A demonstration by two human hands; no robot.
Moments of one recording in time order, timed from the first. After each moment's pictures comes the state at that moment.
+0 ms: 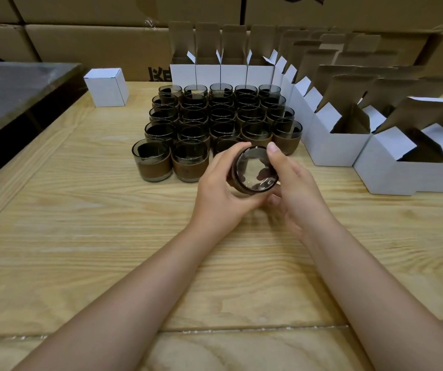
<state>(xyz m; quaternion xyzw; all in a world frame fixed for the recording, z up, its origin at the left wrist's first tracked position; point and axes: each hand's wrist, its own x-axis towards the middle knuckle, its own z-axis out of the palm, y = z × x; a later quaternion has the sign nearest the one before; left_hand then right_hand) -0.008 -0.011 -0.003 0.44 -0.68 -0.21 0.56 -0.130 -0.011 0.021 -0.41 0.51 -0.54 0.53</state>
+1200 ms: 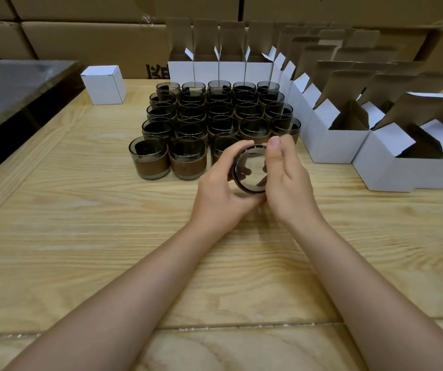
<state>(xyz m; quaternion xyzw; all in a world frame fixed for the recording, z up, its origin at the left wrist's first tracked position) -0.009 -0.012 -0.006 0.41 -0.70 -0.23 0.54 -0.124 -0.005 0.023 -0.62 0.53 -0.52 0.24</state>
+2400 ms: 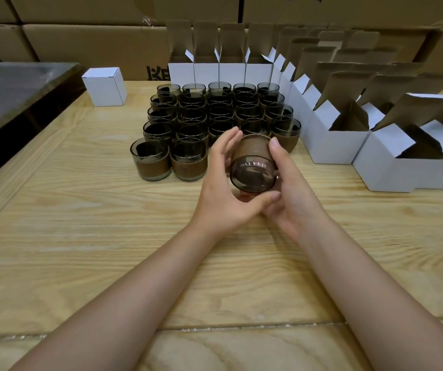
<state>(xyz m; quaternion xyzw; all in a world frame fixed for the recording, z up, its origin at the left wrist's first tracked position) -0.008 -0.014 -0.008 0.36 -0.69 -0.26 0.57 -0.123 -0.007 0.024 -0.34 0.38 -0.54 0.67</state>
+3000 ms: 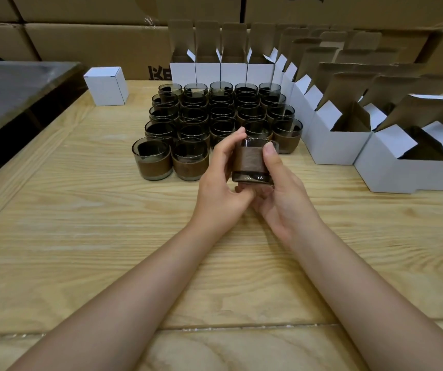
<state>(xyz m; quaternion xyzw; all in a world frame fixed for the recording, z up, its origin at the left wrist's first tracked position) -0.008 -0.020 -0.010 0.36 -0.65 -0.30 0.60 -0.111 0.002 0.026 -0.31 0.38 -0.59 0.64</state>
